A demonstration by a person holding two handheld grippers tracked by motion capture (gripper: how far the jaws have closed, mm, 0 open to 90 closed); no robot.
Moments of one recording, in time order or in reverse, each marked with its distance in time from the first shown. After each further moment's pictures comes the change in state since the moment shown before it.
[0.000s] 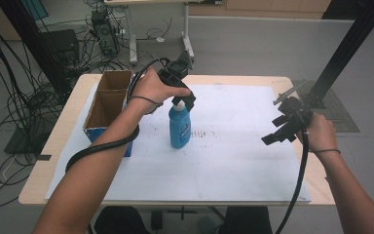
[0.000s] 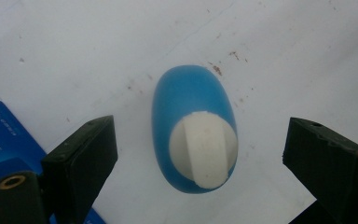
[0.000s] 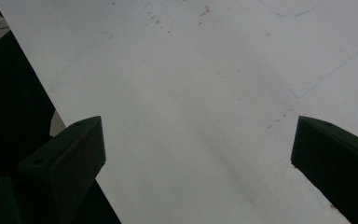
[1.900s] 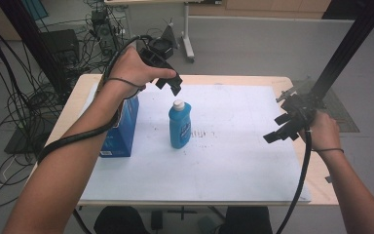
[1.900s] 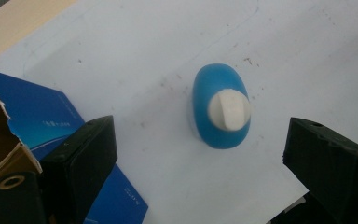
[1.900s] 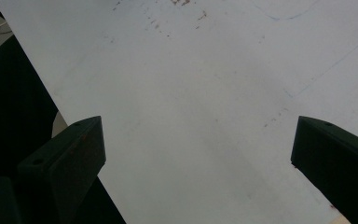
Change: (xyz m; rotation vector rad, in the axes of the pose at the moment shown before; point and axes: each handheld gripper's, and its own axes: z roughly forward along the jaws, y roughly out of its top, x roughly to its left) left arm 0.014 -0.007 -0.068 -0.044 0.062 -0.022; right arm 0.002 0.001 -0.010 -0.009 -0.005 0.021
